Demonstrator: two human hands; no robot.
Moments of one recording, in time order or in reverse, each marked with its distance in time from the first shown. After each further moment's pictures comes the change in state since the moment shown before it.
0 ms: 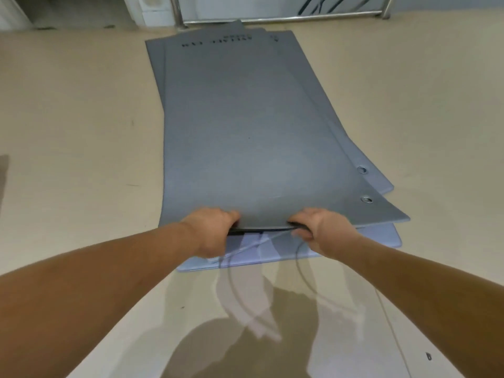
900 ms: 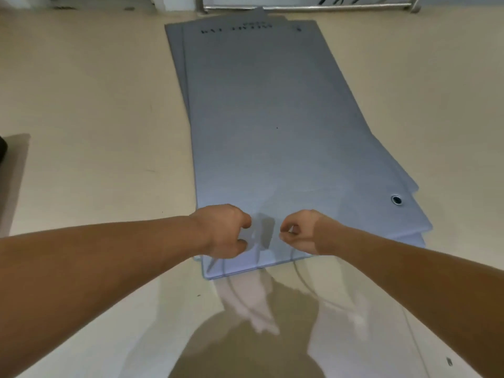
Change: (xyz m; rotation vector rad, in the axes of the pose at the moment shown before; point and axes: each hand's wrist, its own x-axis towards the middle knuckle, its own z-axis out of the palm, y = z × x) left_hand -0.016 -0.029 0.019 -0.141 -0.037 0.055; right_hand 0.026 -0.074 0.000 0.128 -0.262 0.050
